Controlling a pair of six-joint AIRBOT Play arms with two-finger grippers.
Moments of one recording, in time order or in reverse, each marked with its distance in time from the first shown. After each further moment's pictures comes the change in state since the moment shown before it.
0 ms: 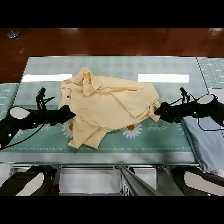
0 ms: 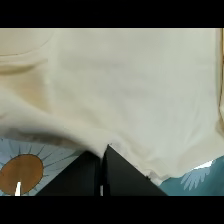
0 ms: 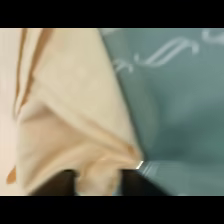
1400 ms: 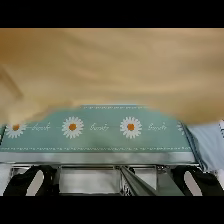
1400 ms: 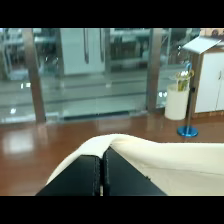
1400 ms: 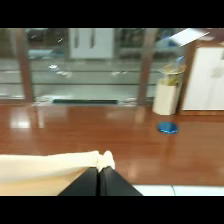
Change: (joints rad) left arm 0.161 0.348 1.585 0.527 -0.481 -0.109; right arm -0.031 0.698 1.378 -0.507 0.504 0.114
